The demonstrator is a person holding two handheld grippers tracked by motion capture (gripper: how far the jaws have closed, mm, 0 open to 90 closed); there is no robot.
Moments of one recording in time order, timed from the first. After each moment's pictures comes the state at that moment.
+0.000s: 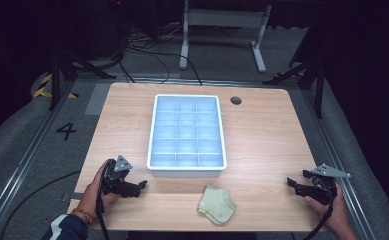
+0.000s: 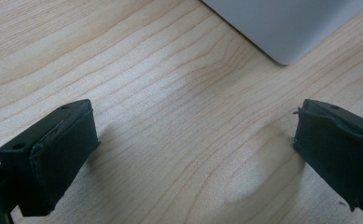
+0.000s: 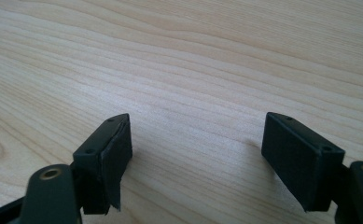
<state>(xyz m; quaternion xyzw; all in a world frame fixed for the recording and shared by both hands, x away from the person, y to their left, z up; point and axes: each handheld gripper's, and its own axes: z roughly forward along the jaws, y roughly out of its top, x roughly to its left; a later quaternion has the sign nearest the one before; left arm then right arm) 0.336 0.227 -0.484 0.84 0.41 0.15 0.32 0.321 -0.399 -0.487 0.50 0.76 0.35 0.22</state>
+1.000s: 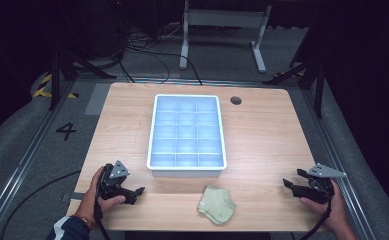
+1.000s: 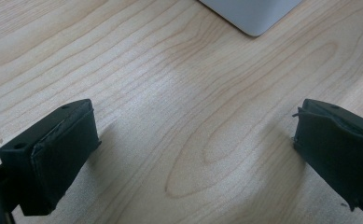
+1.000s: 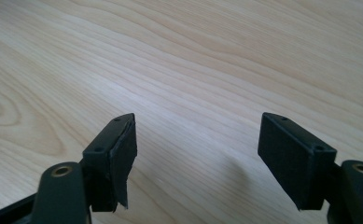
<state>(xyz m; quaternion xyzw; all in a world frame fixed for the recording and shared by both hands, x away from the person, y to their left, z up) 0.321 0.234 -0.484 0.86 0.38 0.14 0.32 0.318 -0.378 -0.473 0.44 0.80 0.35 0.22</state>
